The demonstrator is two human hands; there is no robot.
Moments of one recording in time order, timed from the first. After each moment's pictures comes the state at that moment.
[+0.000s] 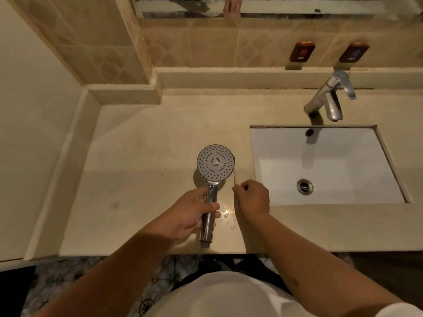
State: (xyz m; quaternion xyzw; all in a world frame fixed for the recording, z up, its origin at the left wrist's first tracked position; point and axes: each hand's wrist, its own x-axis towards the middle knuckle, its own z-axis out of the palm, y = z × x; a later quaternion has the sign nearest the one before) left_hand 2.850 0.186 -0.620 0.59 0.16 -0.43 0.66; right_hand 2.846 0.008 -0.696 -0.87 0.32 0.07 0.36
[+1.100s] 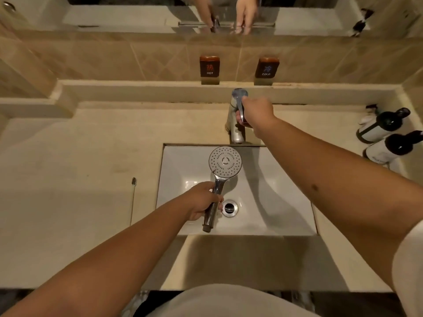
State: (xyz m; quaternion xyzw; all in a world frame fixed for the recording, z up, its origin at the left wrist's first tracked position) left_hand 2.915 -0.153 -0.663 0.63 0.17 -0.47 0.59; right_hand 3.062 -0.341 -0.585 -0.74 0.28 0.06 0.61
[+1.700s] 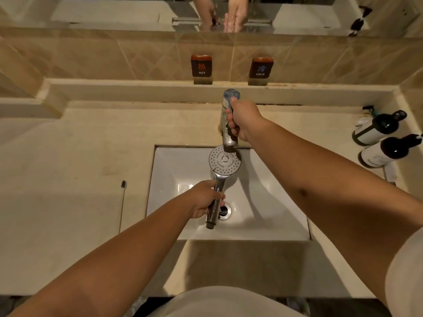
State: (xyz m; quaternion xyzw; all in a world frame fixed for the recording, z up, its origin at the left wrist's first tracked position) left_hand 2.930 -0.187 -0.673 0.62 0.18 -0.47 0.60; right_hand 3.060 -0.331 -0.580 -0.67 0.33 0.15 0.65
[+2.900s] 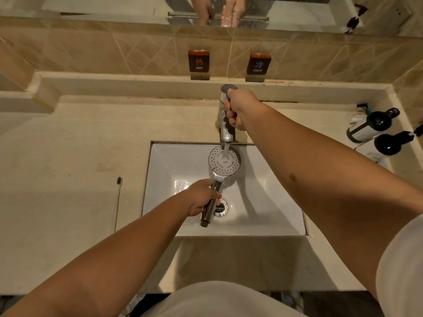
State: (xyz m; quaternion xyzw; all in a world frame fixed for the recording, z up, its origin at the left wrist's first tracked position) left_hand 2.927 -0.186 -0.683 0.63 0.18 -0.48 0.59; right_hand 3.073 -0.329 -0.565 -0.64 0.37 0.18 0.64
